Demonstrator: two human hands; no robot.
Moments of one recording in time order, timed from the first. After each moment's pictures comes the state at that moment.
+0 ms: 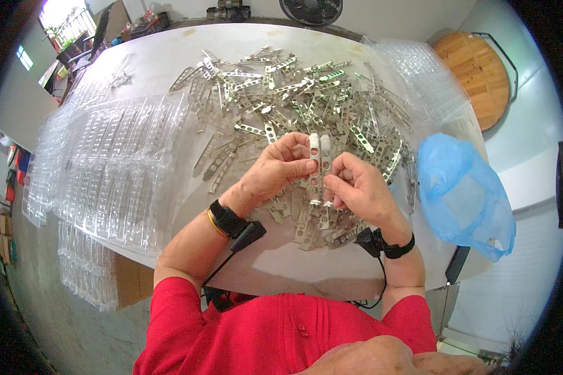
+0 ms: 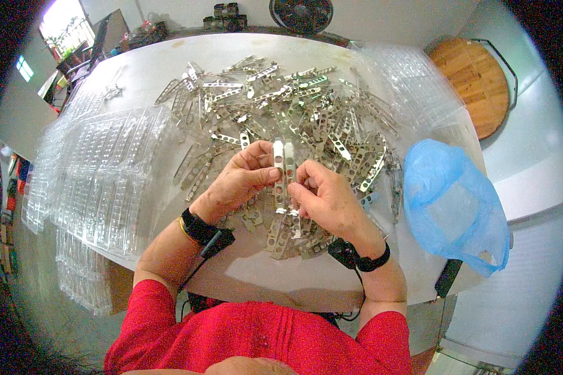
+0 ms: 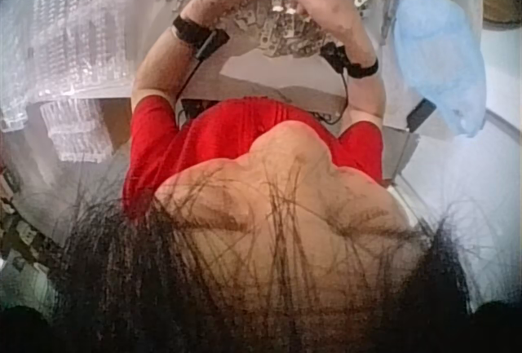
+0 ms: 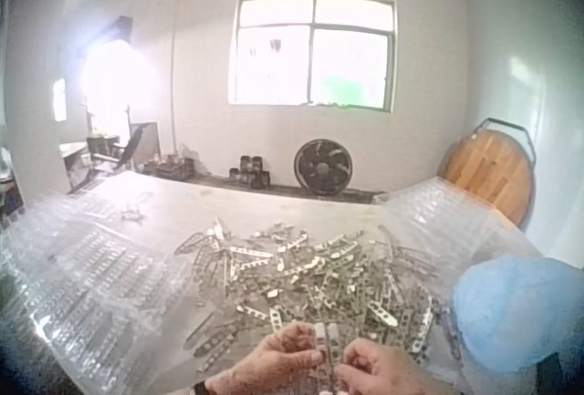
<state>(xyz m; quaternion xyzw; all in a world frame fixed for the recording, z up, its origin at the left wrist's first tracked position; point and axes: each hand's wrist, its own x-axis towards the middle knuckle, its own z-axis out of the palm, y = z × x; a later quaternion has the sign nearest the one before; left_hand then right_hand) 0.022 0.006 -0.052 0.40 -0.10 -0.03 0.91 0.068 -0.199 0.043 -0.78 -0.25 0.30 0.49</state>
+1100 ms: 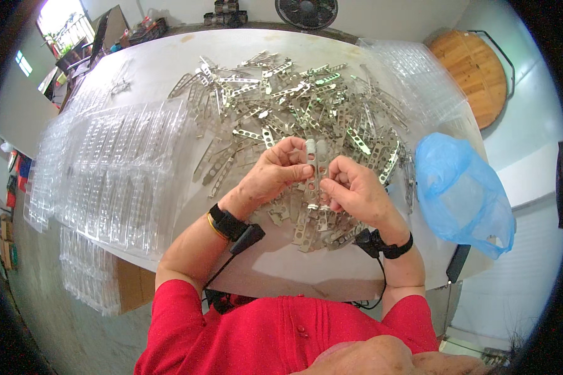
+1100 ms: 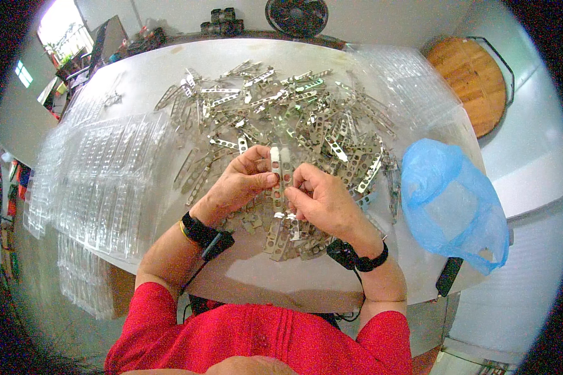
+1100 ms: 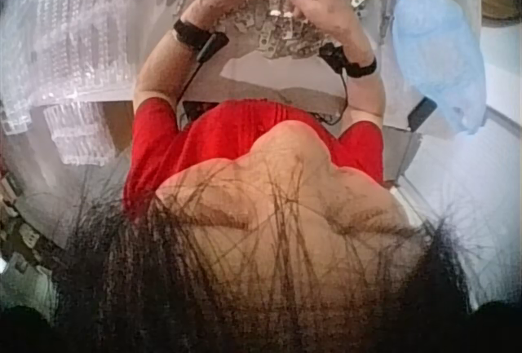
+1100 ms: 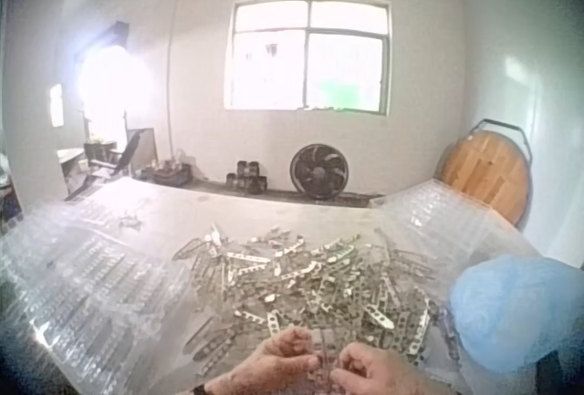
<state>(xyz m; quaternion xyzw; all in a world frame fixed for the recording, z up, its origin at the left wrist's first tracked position) 0.023 0.007 -0.056 0.40 -0.09 -0.03 0.91 0.067 -0.201 0.046 -0.77 -0.26 0.31 0.49</state>
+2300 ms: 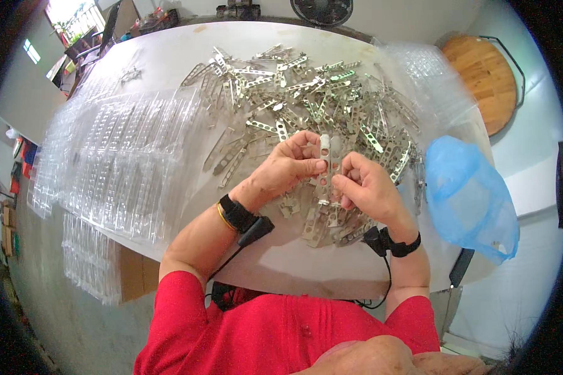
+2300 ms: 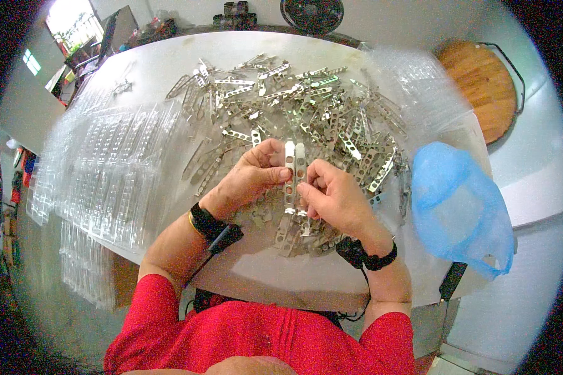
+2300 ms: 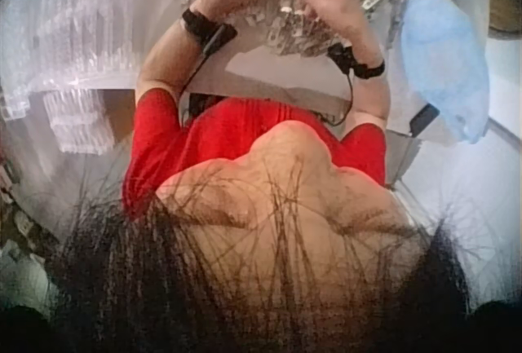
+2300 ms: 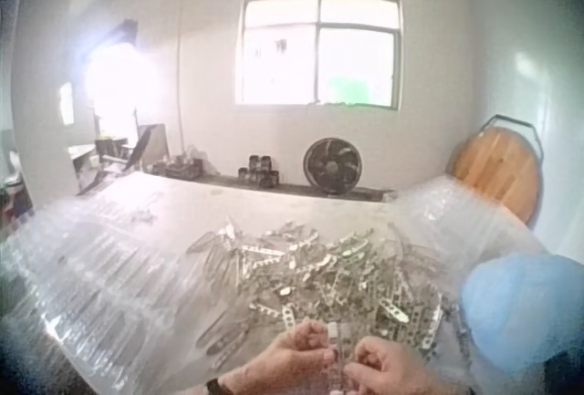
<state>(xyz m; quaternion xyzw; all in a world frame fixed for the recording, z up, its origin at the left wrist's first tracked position) 0.015 0.007 -0.047 0.40 -0.08 -0.05 0.91 0.065 -0.198 0.045 -0.78 -0.26 0.32 0.47</state>
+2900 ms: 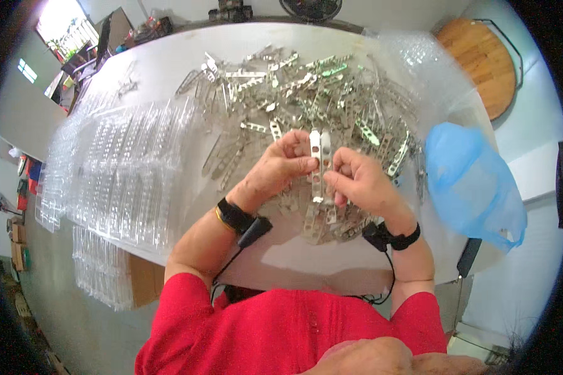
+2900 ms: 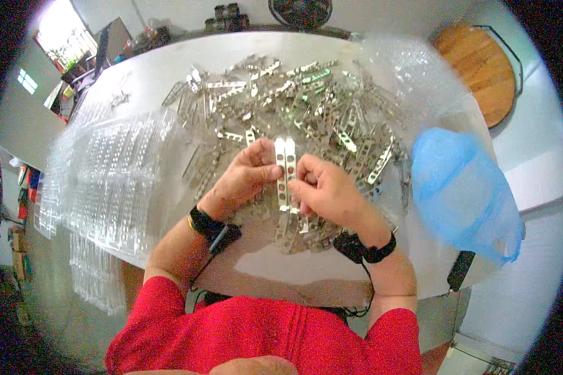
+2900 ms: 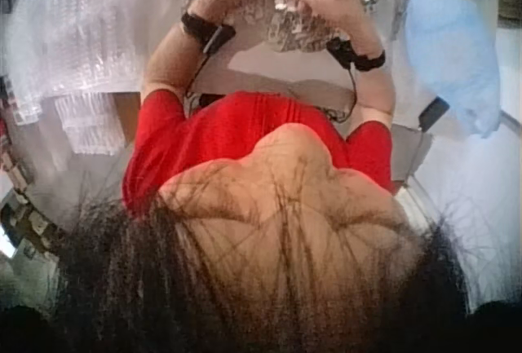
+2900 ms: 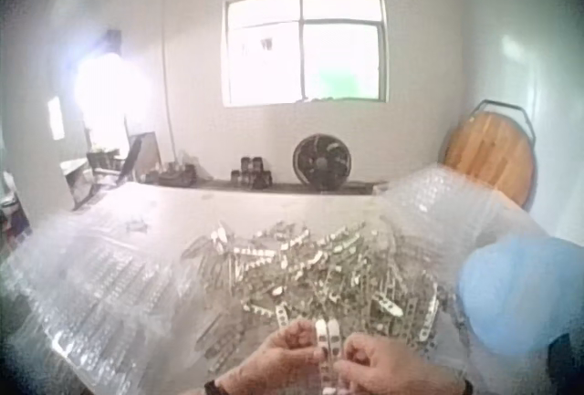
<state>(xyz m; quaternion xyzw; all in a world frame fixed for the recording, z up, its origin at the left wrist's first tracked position) 0.018 0.007 -0.054 0.41 -0.05 -0.04 0.91 0.072 -0.199 0.035 -0.74 -0.28 0.33 0.51</state>
